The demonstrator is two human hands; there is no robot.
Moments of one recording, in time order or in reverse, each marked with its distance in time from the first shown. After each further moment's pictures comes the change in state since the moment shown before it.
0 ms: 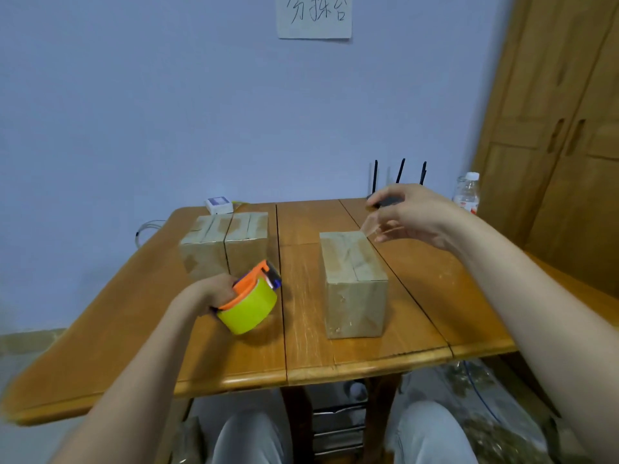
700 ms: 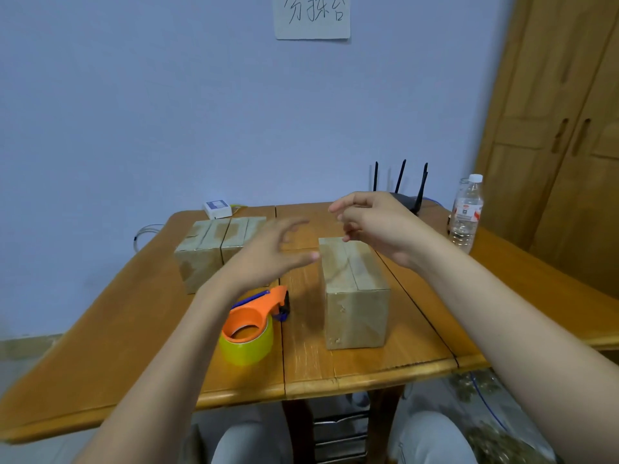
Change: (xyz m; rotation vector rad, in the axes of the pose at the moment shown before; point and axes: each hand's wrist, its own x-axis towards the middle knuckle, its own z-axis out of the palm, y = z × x) left_hand -0.059 0.106 -0.024 -0.183 0.363 0.584; right_hand 0.006 -0.003 0.049 0.107 -0.018 -0.174
